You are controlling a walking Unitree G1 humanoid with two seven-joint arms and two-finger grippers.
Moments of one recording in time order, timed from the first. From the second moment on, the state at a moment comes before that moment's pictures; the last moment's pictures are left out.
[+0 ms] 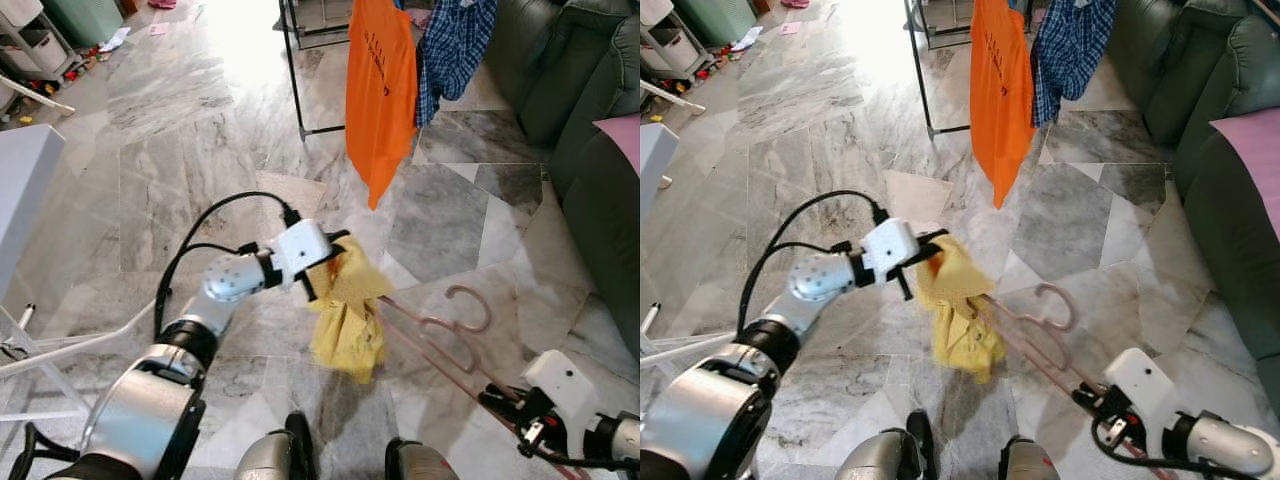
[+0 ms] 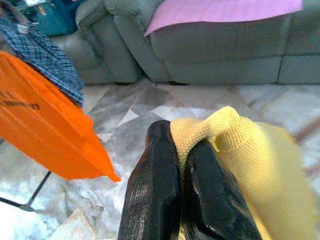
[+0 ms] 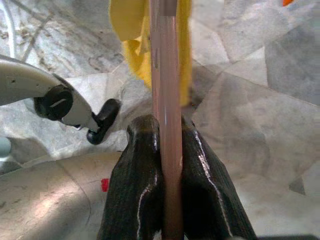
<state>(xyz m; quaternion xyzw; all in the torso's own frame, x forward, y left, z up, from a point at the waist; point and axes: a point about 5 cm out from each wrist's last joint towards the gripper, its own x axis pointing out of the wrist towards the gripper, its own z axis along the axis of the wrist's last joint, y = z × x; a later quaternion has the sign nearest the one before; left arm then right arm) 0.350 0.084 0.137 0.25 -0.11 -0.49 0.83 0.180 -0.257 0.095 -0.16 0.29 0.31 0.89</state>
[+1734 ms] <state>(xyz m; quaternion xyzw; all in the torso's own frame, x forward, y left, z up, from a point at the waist) 0.302 0.049 0.123 0.14 -0.15 -0.54 0.82 0.248 -0.287 0.084 0.11 0.13 -0.03 0.98</state>
